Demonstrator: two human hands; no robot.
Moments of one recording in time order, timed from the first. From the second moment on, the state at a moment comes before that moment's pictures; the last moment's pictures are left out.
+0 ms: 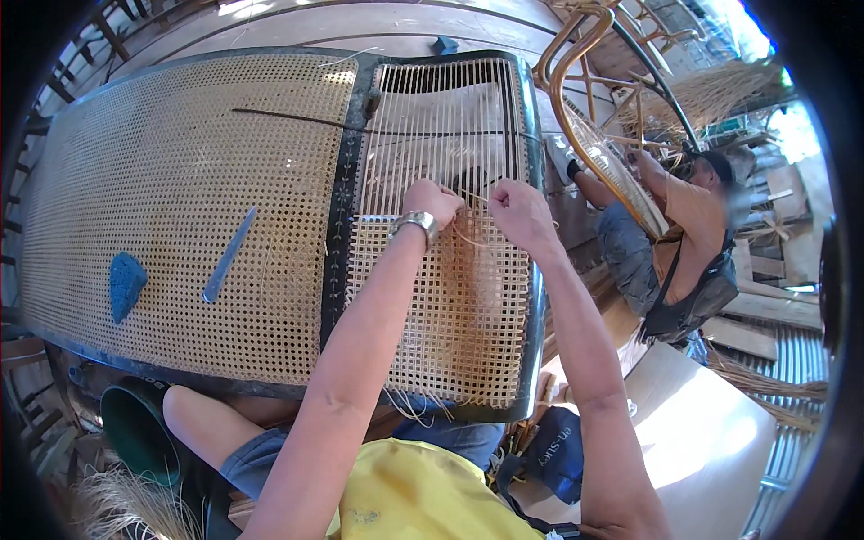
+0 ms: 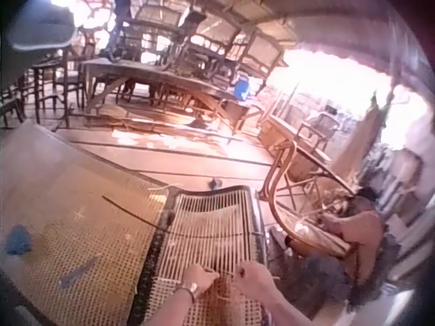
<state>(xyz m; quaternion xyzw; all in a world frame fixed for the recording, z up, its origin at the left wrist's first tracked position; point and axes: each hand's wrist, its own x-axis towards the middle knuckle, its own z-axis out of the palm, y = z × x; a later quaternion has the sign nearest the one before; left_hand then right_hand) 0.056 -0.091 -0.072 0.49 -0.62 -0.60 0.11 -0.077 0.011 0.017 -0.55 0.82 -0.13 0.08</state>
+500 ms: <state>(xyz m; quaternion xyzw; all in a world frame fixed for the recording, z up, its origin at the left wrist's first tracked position) 0.064 -0.088 -0.064 0.49 -0.68 -0.53 0.14 -0.072 0.006 0.020 -0.56 0.82 -0.12 0.10</state>
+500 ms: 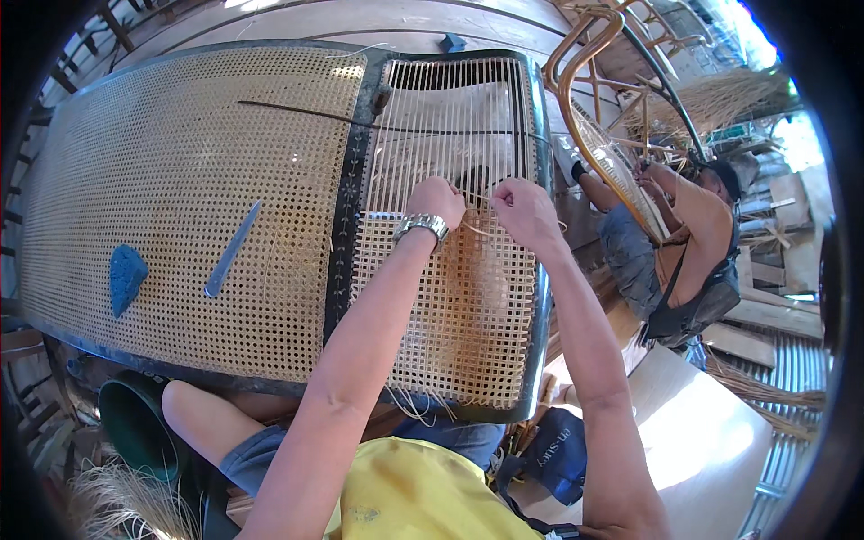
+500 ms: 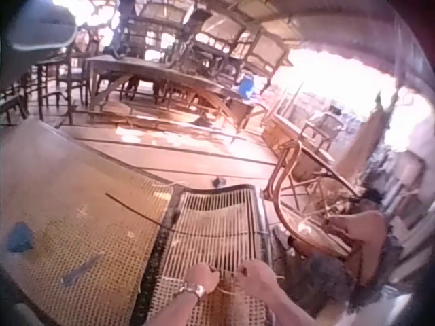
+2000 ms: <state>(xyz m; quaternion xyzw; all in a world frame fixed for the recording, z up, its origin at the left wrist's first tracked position) 0.077 -0.090 -0.082 0.52 -0.74 -0.40 0.16 -0.063 -0.005 0.014 -0.60 0.79 -0.09 0.08</state>
